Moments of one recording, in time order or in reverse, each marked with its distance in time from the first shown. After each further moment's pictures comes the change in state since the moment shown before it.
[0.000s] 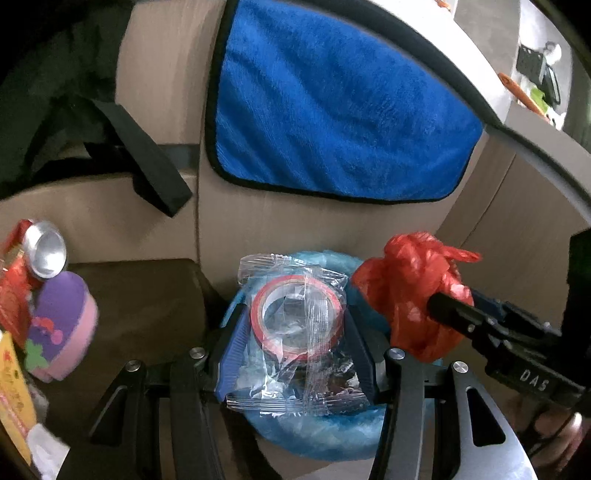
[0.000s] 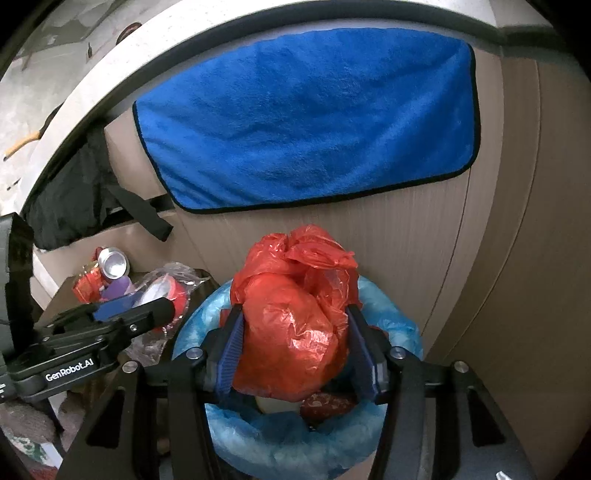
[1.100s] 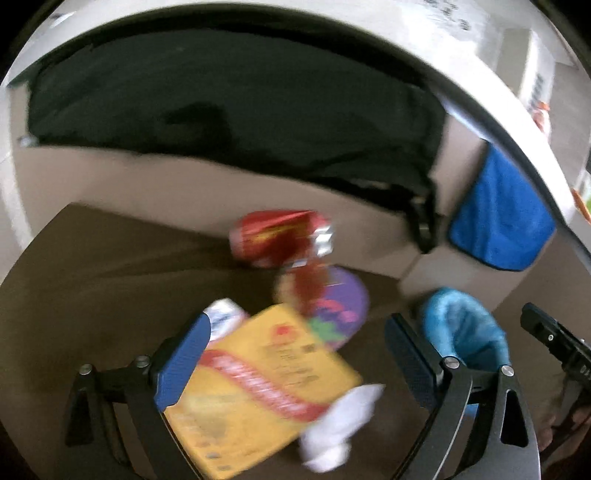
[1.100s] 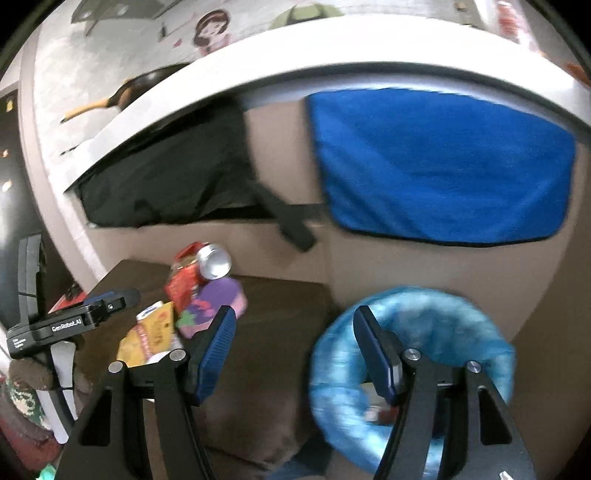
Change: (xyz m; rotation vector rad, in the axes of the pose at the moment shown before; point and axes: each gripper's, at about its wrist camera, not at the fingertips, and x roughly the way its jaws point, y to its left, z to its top) left arm -0.157 0.209 -0.039 -0.245 -0.125 0.275; right arm -0.014 0.153 -0.004 -0.171 -0.025 0.151
